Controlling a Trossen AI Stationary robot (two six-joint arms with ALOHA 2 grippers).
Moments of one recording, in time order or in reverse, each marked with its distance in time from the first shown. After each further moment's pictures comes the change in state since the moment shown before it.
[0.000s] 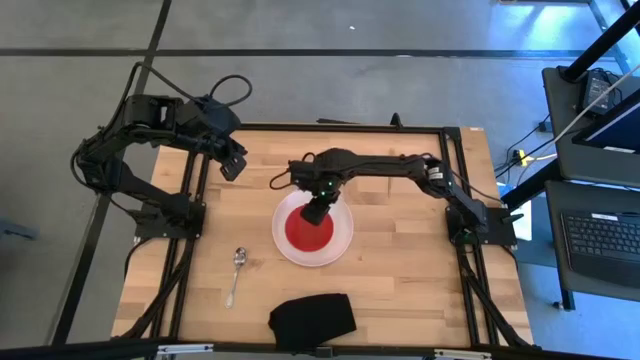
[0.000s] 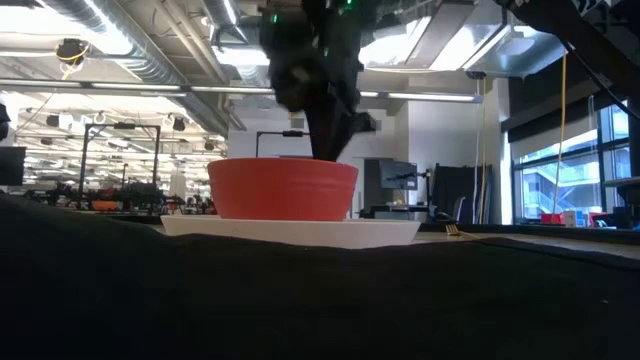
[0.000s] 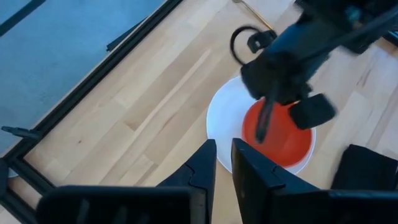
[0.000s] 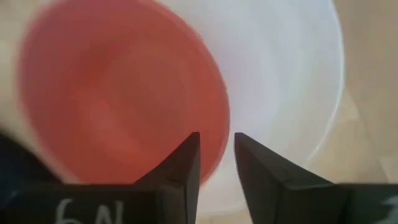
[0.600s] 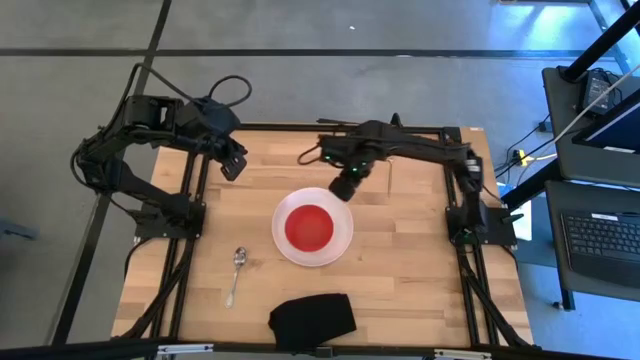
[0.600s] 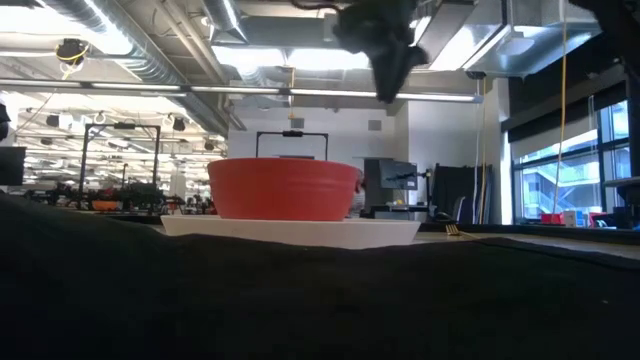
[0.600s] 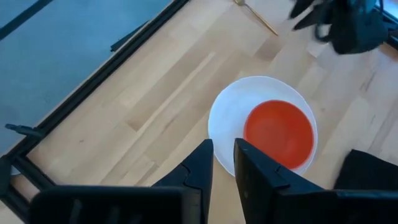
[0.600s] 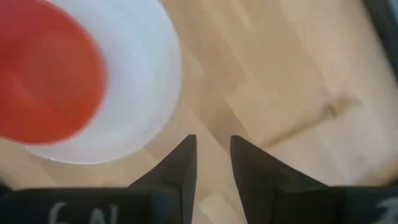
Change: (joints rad) left arm -0.016 0.000 0.000 0.000 -0.025 -0.028; right arm -0.052 -0.279 -0.049 -0.270 0.300 0.054
